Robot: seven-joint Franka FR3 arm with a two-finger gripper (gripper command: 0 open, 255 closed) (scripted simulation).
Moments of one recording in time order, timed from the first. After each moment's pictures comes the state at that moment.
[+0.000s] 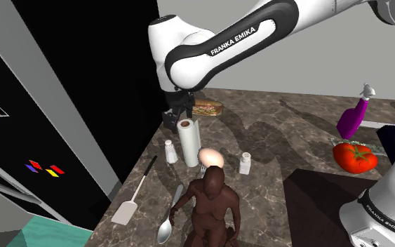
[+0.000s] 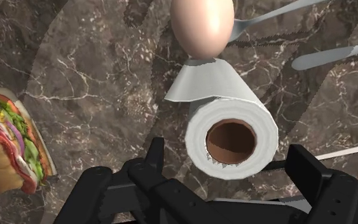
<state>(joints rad) 0.22 0.33 0.34 -1.76 -0.19 2.06 0.26</state>
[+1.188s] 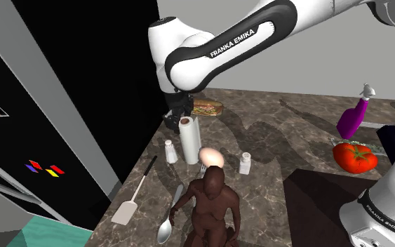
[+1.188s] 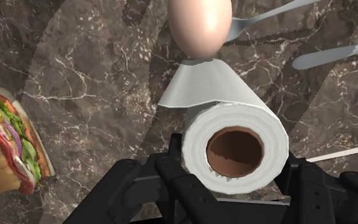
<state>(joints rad) 0.22 0.34 0.34 -1.76 -0.20 2.07 0.26</state>
